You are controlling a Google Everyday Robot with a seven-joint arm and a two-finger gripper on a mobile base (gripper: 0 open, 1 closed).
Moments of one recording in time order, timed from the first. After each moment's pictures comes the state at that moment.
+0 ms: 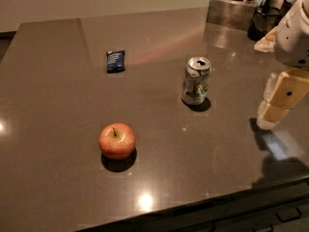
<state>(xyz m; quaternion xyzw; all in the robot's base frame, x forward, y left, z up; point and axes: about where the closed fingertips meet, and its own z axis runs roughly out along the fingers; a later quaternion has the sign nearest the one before) 0.438 -0.217 0.976 -0.60 0.78 -0.03 0.16</state>
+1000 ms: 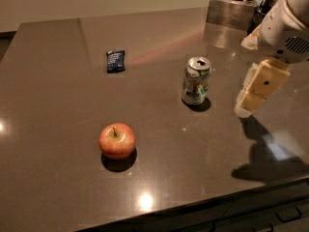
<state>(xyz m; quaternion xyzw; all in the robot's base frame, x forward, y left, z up) 0.462 -0.195 0.974 -0.58 0.80 0.01 0.19</state>
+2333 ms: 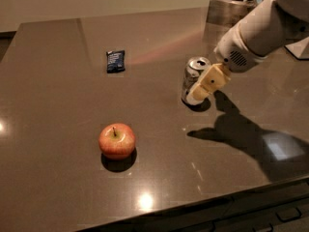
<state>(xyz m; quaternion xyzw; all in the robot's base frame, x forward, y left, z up) 0.543 -0.142 0.922 -0.48 0.83 0.08 0.28</state>
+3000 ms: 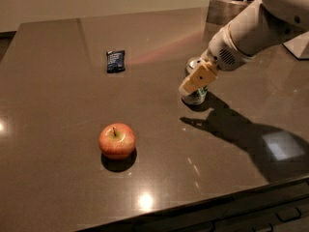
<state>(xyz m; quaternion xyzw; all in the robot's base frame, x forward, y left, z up) 0.560 -0.126 0.917 -0.46 0.83 0.09 0.29</state>
